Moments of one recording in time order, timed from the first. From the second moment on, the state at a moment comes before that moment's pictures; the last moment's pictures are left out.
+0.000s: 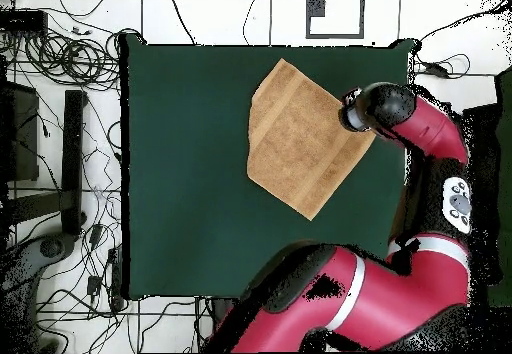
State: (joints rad) arm -0.40 -0.10 -0.12 0.85 0.17 0.78 2.21
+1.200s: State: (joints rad) arm -0.43 0.00 -0.13 0.69 0.17 0.82 2.21
